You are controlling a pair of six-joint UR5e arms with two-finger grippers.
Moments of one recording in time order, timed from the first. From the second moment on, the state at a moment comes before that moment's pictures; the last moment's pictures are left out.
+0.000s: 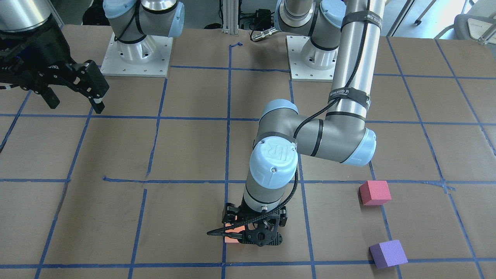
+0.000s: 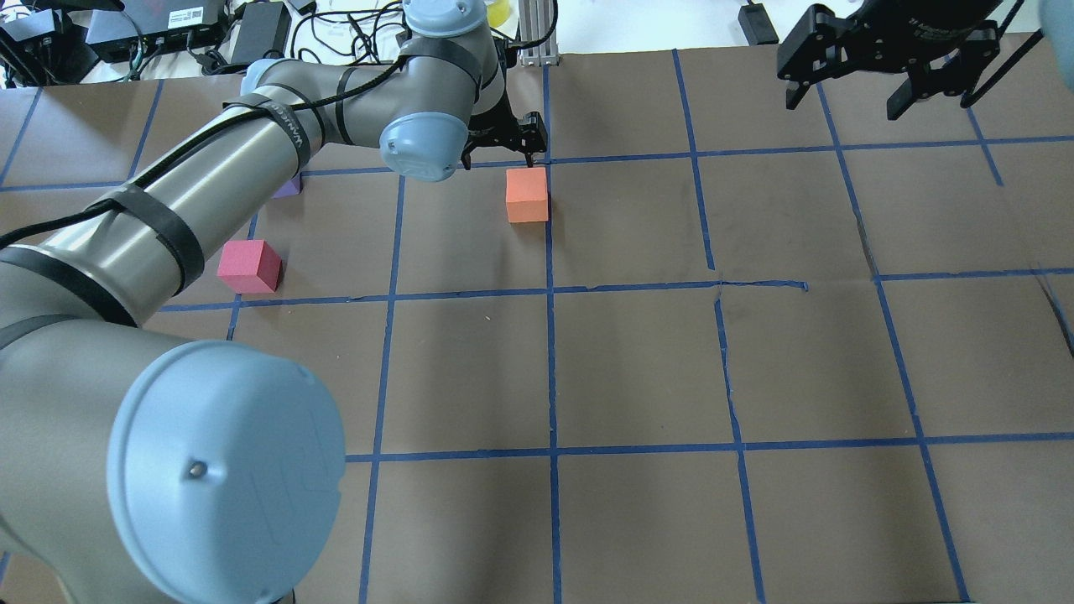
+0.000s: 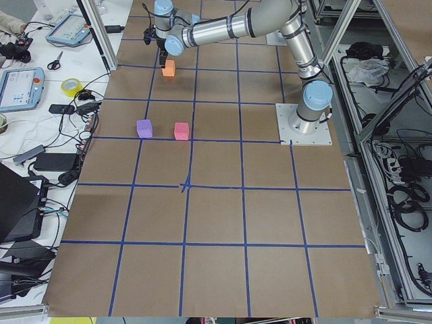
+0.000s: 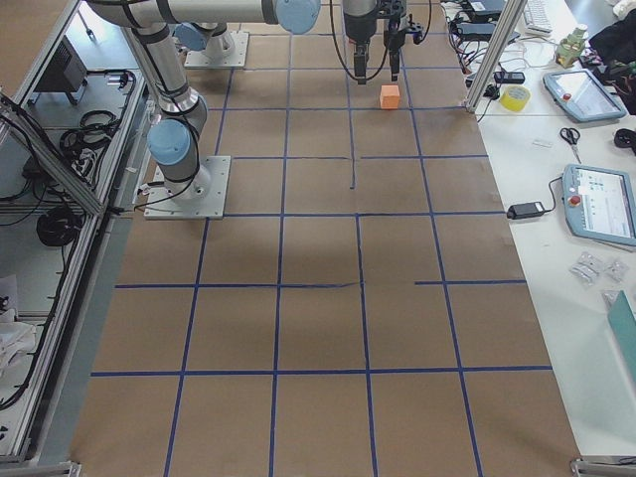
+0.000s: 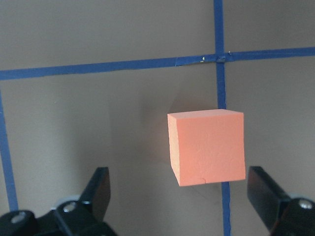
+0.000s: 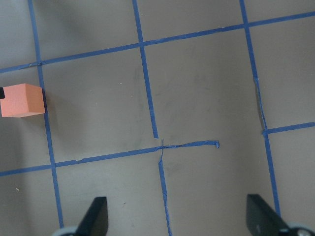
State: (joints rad) left arm -1.81 -2.26 -1.29 -1.00 1.56 -0.22; right arm 1.47 -1.57 1.50 -1.69 -1.53 0.06
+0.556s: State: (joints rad) left arm -1.84 -2.32 -1.24 -1.00 1.57 -0.31; right arm 1.52 -1.56 1.49 -1.68 -1.58 0.02
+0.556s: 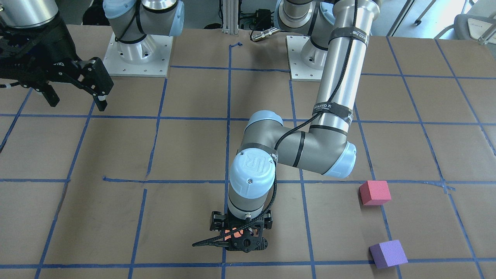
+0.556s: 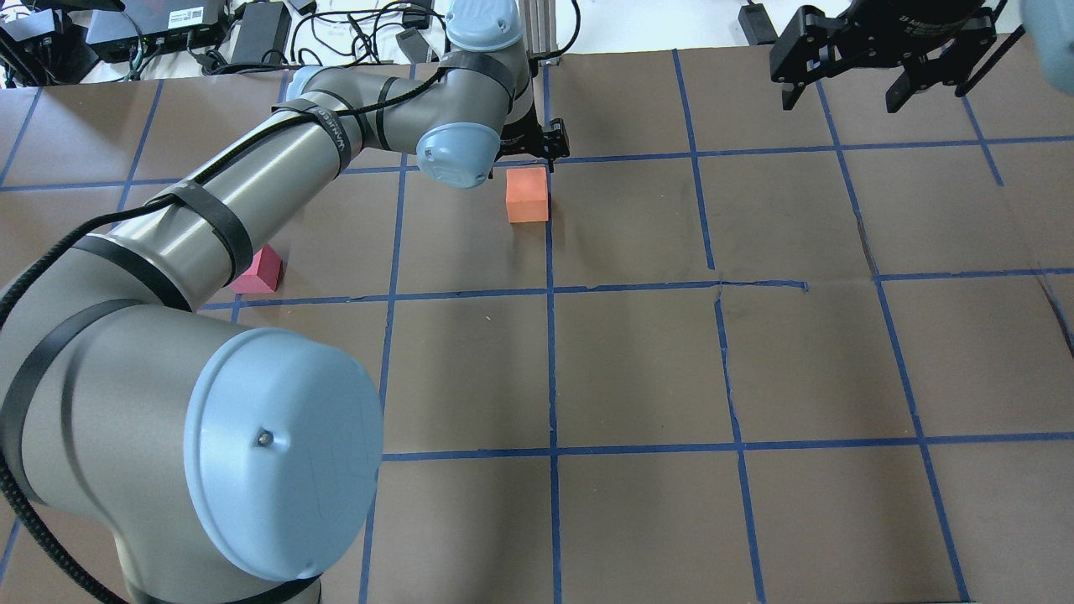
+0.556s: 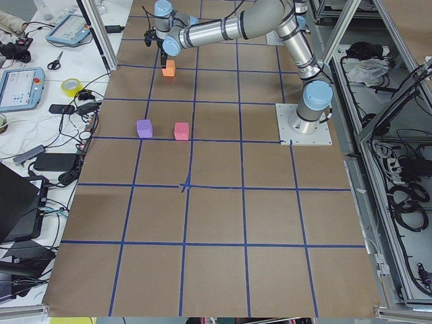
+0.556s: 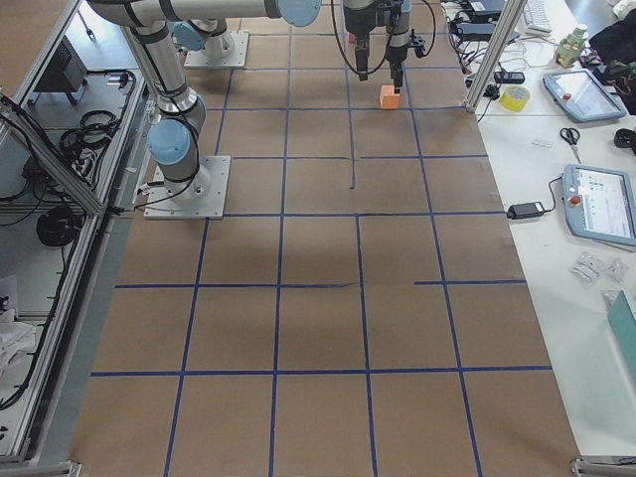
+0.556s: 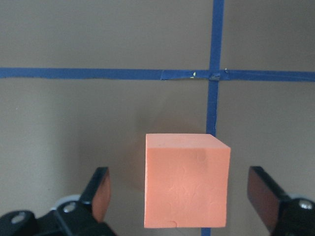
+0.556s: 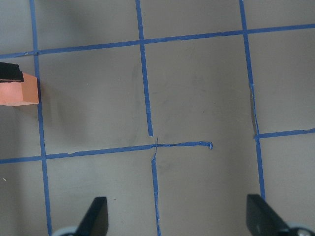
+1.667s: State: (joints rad) left arm -1.84 -2.33 -1.26 -1.01 1.55 -0.32; right arm 1.52 -1.57 1.50 -1.69 -1.58 0.01
